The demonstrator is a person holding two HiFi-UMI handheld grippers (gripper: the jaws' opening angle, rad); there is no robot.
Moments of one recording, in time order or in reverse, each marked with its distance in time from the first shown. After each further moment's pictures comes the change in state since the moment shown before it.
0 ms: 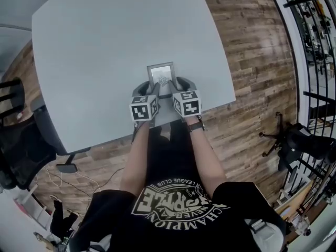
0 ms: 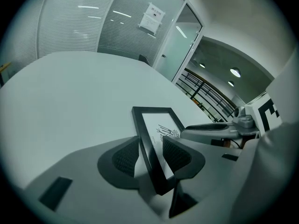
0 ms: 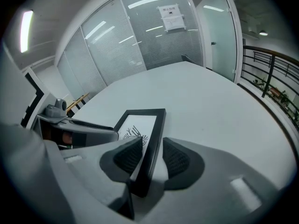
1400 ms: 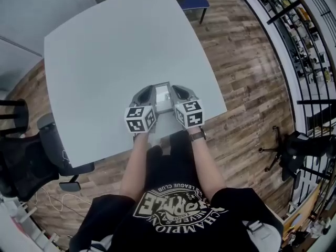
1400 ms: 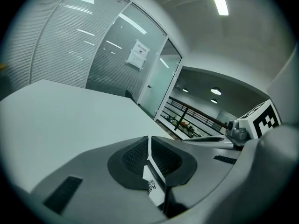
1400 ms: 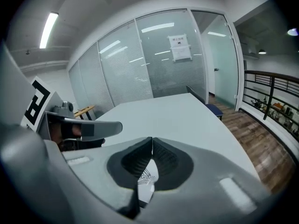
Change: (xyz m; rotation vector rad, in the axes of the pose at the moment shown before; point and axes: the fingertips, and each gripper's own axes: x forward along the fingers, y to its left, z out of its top) left arm -0.105 -0.047 0.111 0.095 -0.363 -0.147; right arm -0.096 0.048 0.104 -0.104 -0.270 -0.006
